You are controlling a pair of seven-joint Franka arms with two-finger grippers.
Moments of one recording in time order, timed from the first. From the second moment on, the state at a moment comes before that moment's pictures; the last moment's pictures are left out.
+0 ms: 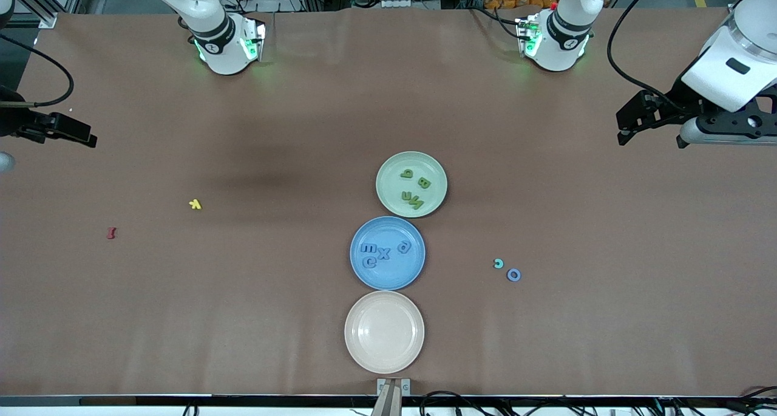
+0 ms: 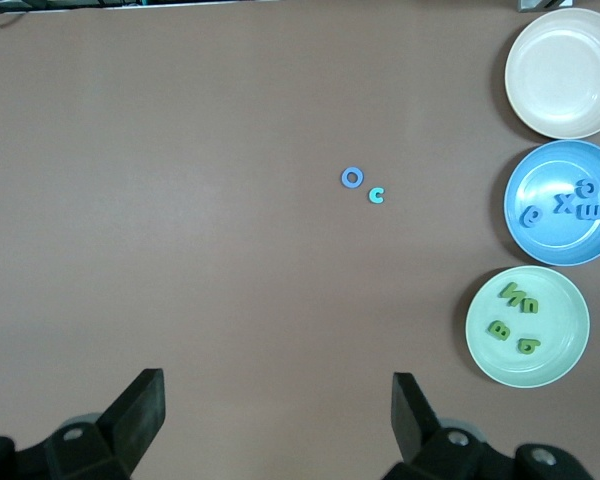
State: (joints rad) left arm -0.13 0.03 -0.09 -1.47 0.01 1.61 -0.15; right arm 0.02 0.06 -0.09 -1.53 0.00 1.44 0.03
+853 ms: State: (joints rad) left arm -0.13 0.03 -0.08 -1.47 -0.02 1.62 -0.15; right arm 0.02 0.06 -0.09 -1.52 0.00 1.44 0.03
